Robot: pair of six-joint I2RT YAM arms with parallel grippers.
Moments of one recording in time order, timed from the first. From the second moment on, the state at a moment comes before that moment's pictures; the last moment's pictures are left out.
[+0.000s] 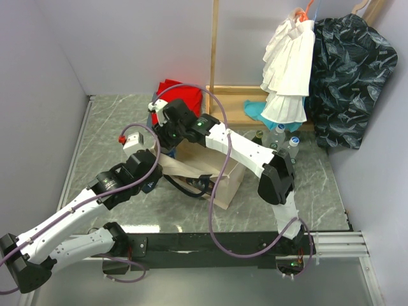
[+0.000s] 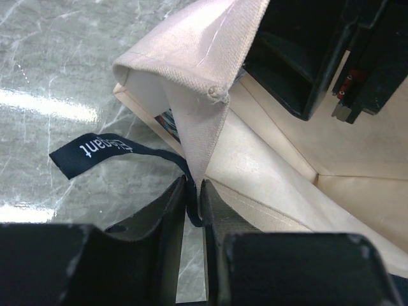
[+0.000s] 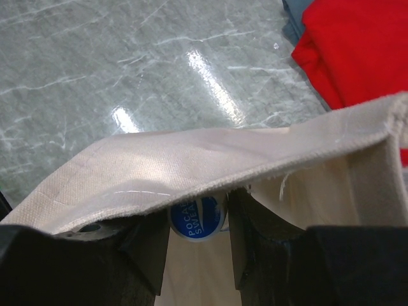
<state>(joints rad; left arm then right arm) -0.79 0.88 0.87 -0.69 -0.50 -0.94 0.89 2.05 1.98 -0.62 -0.09 0.02</state>
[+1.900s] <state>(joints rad) -0.79 0.88 0.87 -0.68 -0.49 -0.94 0.89 1.54 1.75 -0.70 0.14 0.04</state>
